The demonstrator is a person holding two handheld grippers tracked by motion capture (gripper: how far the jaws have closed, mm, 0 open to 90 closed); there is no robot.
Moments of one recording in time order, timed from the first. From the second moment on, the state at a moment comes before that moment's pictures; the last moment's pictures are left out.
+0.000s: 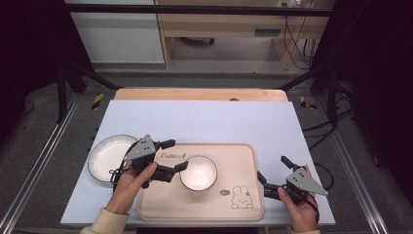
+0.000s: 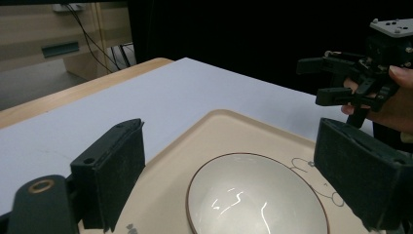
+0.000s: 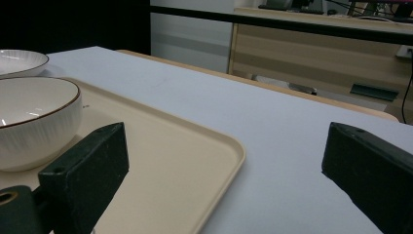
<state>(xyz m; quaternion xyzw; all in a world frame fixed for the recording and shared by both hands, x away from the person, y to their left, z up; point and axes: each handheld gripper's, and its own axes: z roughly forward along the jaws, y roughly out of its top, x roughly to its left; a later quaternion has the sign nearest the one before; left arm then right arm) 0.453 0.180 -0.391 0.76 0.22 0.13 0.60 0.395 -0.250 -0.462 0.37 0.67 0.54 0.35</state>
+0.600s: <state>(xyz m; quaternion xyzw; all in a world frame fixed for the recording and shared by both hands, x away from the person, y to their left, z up) 0.448 0.224 -0.380 0.74 0.24 0.16 0.61 0.394 -0.251 -0.461 0.37 0.67 0.54 0.36</state>
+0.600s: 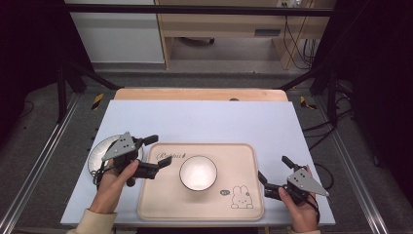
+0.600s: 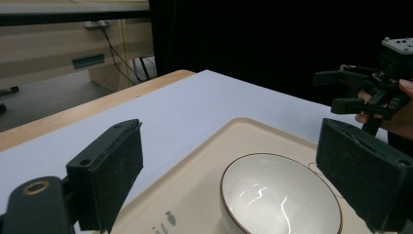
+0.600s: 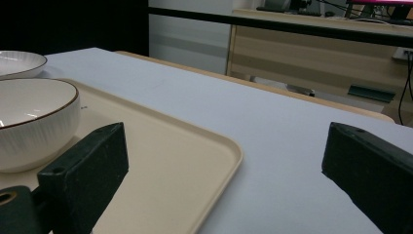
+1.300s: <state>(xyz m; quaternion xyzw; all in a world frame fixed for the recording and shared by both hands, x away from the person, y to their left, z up) 0.444 0.267 -0.383 0.73 0.28 0.20 0.59 0.393 -0.252 -0.460 0.37 0.66 0.54 0.36</state>
